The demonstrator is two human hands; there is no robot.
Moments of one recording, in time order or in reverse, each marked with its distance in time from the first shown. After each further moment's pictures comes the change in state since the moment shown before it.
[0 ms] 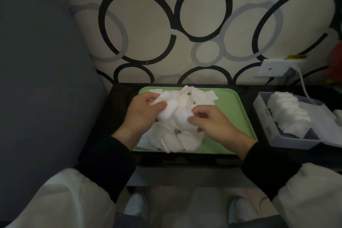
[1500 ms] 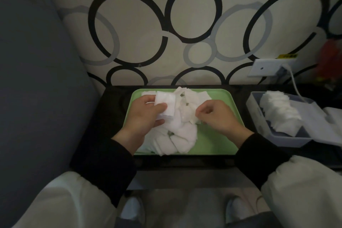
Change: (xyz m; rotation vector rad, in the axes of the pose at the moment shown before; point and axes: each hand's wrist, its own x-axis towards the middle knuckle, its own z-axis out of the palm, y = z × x) left_hand -0.006 0.010 0.024 -0.222 -0.015 -0.100; right_hand 0.020 0.021 -0.034 -0.261 0.225 0.083
